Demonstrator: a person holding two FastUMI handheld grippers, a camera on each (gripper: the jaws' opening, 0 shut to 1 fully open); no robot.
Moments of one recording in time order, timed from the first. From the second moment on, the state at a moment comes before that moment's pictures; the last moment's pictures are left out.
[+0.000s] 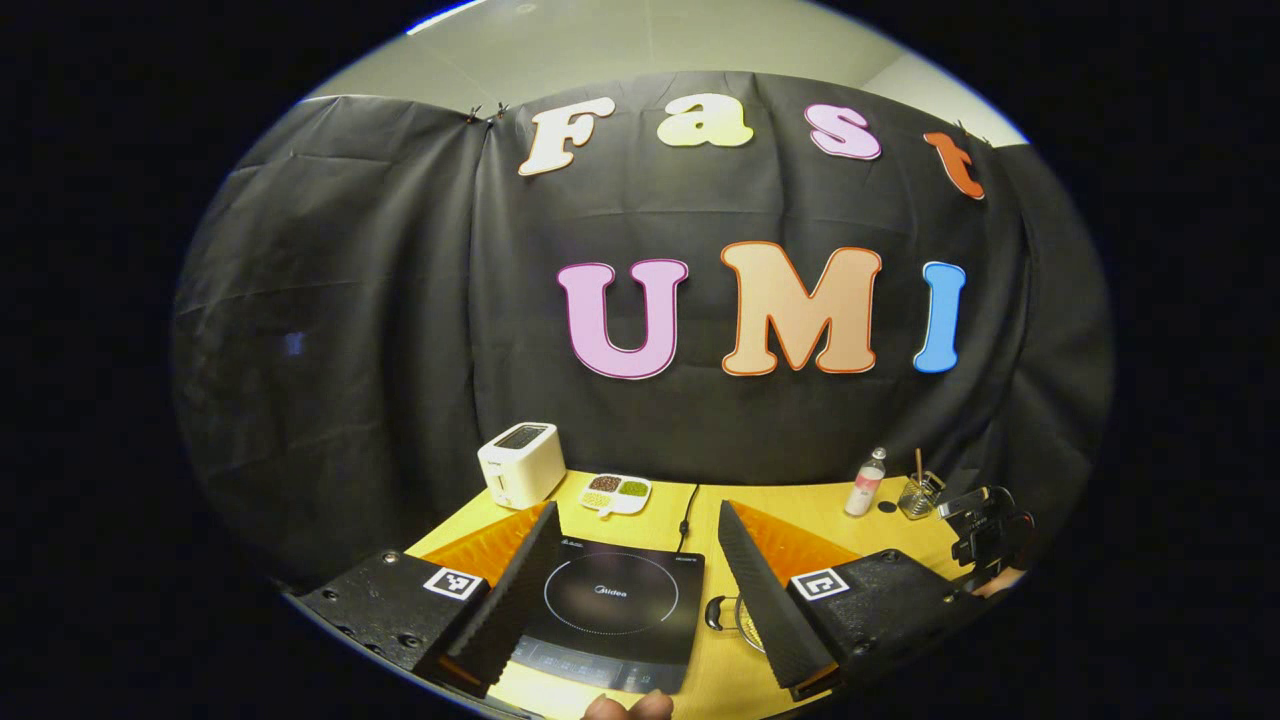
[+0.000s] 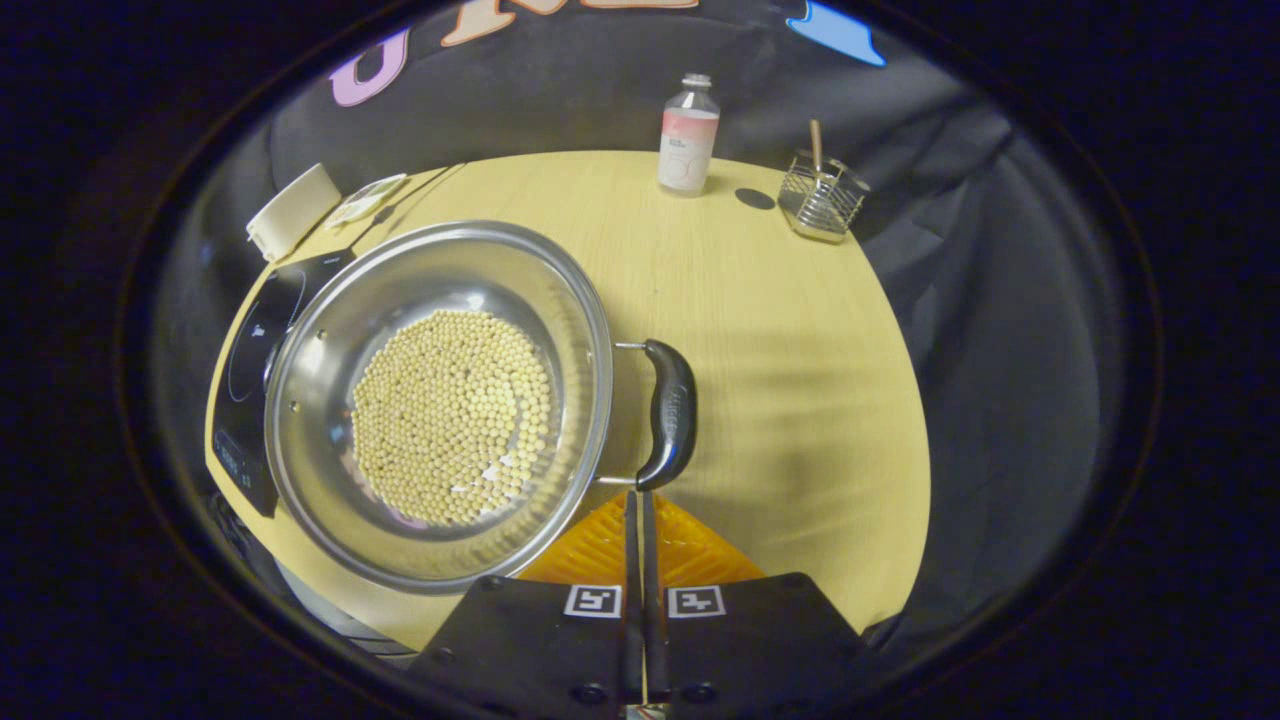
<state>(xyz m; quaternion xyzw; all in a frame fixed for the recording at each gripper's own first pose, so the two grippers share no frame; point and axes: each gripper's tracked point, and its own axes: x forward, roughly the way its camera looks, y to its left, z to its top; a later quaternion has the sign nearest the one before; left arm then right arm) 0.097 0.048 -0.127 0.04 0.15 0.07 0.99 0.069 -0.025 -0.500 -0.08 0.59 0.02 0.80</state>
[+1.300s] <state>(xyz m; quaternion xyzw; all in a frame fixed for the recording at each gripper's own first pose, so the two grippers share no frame) 0.129 -0.038 -0.329 -0.03 0.36 -0.05 0.93 0.101 -0.026 -0.472 -0.02 0.54 -0.02 0.84</state>
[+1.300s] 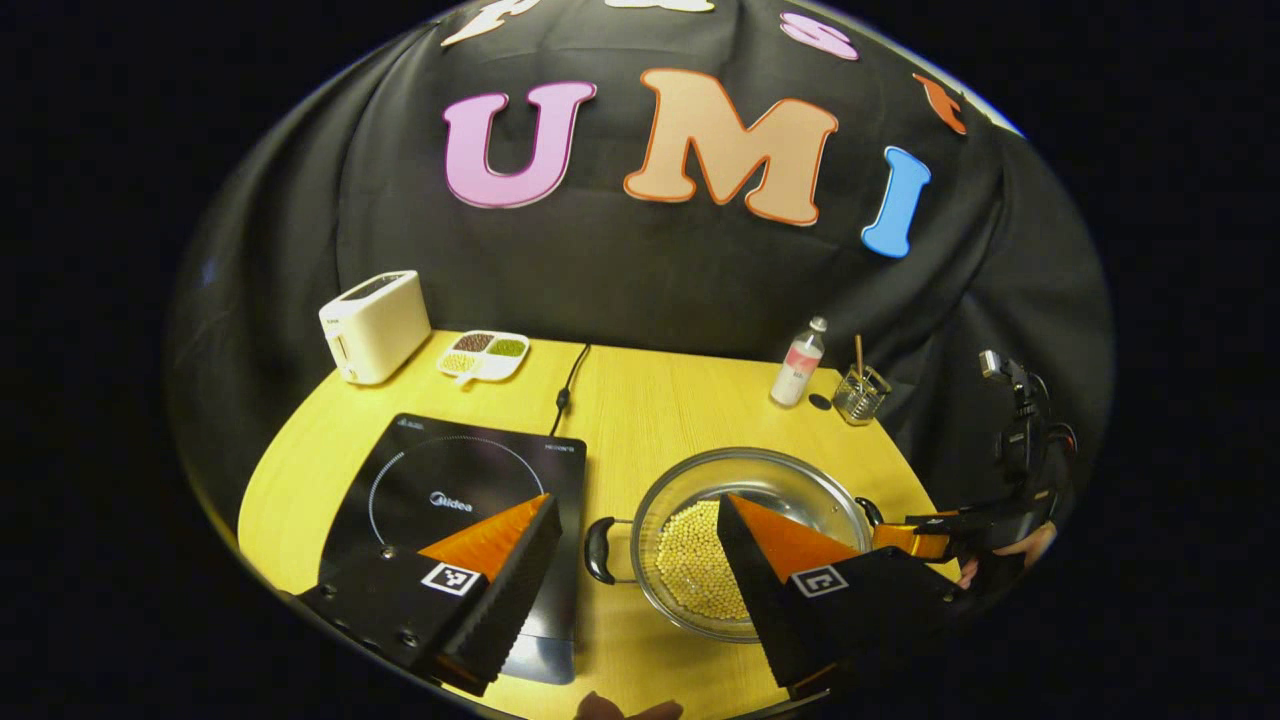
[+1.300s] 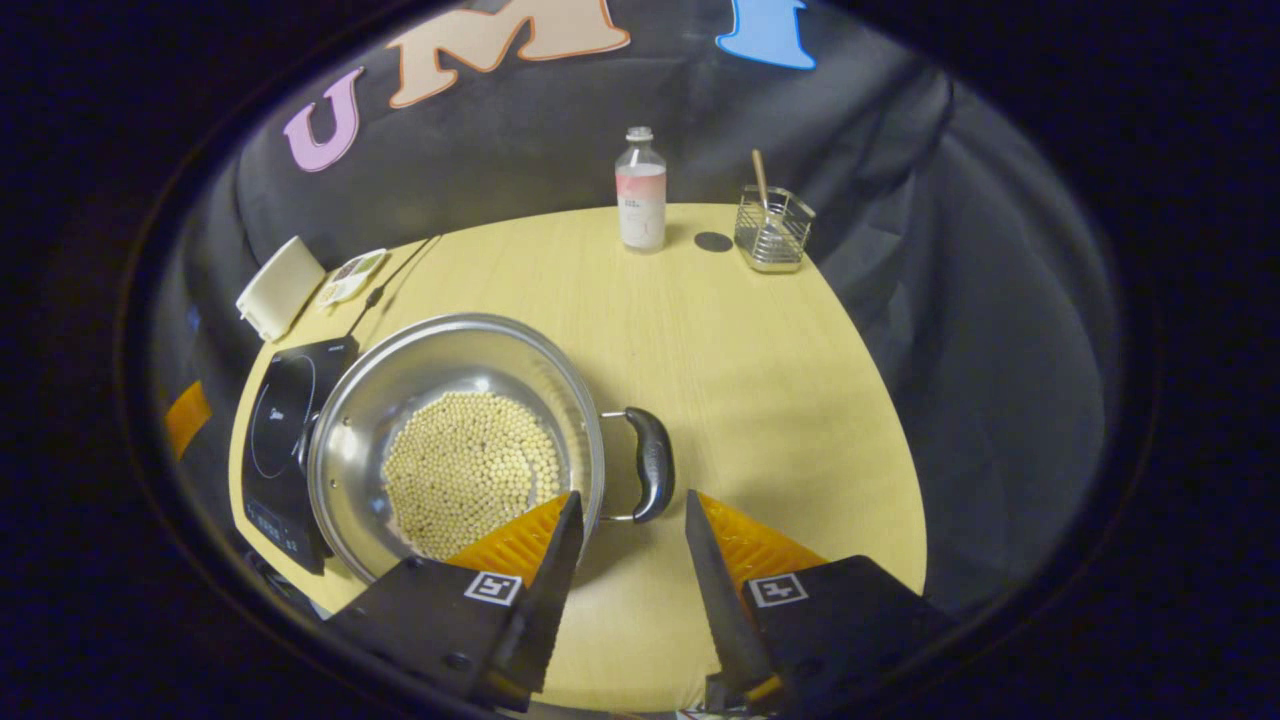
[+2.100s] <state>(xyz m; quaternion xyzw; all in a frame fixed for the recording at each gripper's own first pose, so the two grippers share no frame) 0.143 -0.038 -0.436 -0.01 0.47 -0.05 0.88 0.127 -0.018 -0.516 -0.01 0.56 -0.02 0.83</state>
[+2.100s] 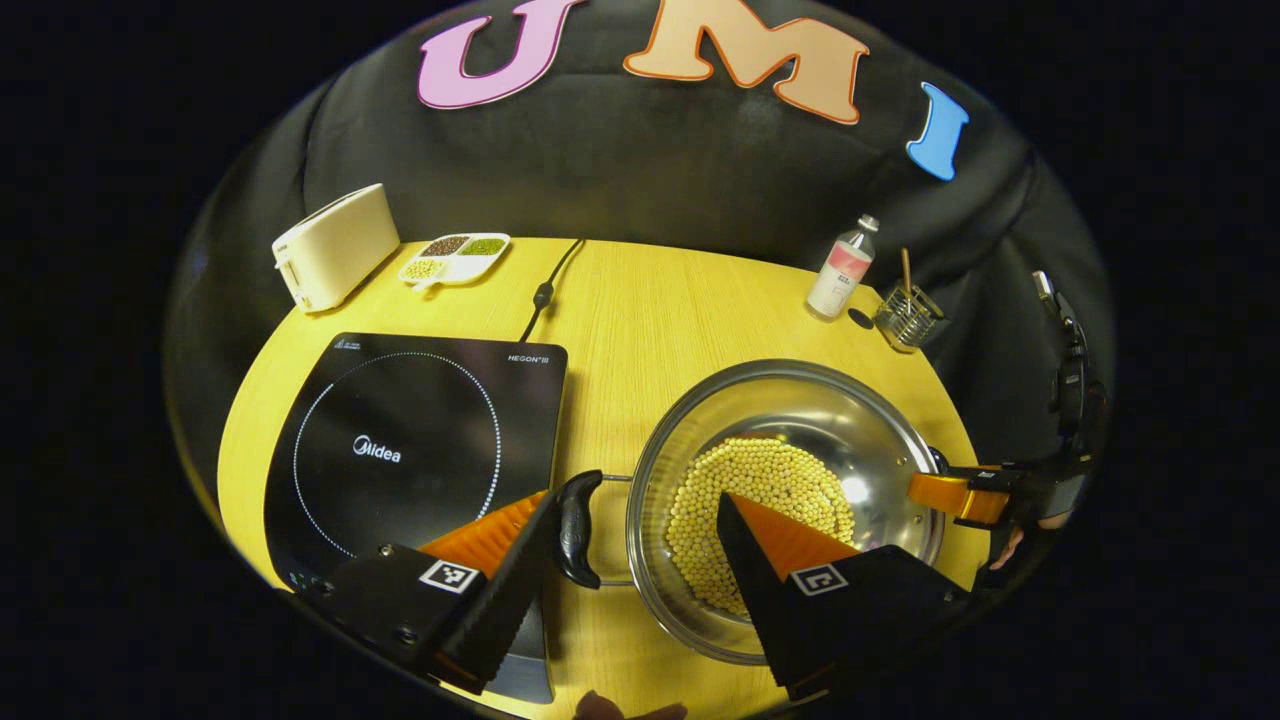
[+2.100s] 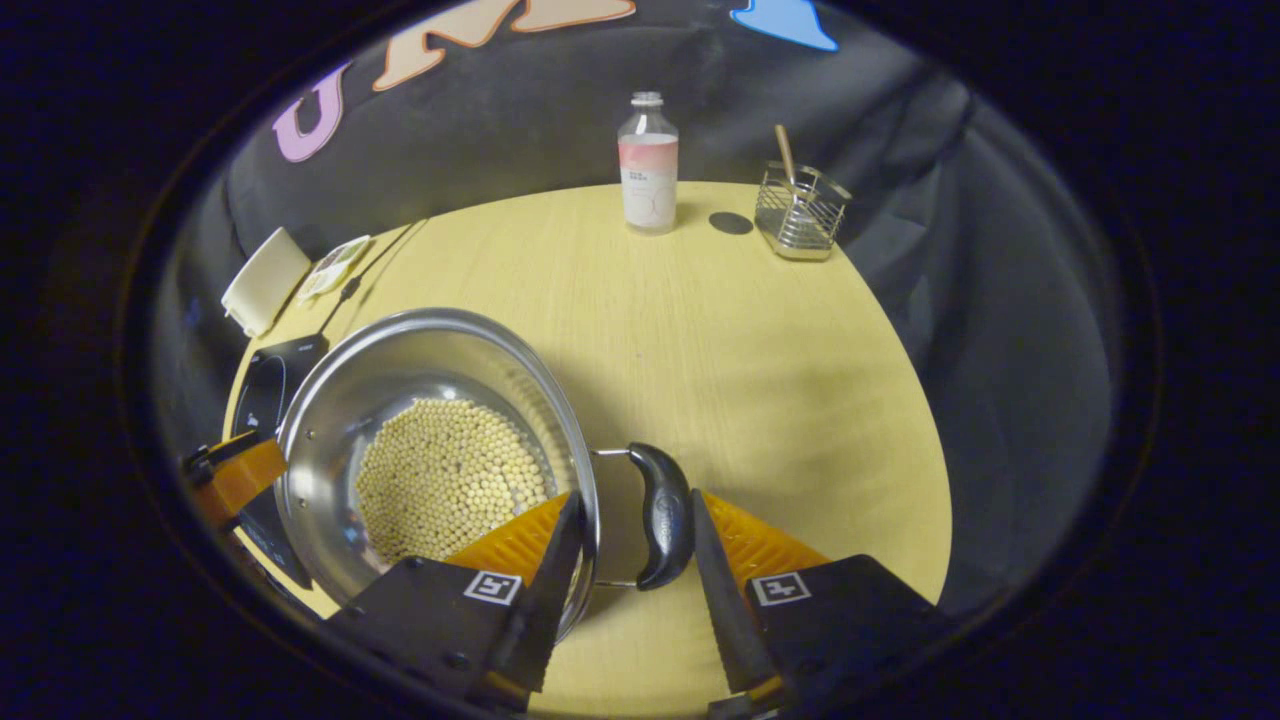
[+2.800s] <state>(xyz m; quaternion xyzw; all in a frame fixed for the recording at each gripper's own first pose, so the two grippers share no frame) 0.141 -0.044 -0.459 0.01 0.51 -0.05 0.86 0.124 -0.030 -0.528 0.02 0.58 0.00 0.81</state>
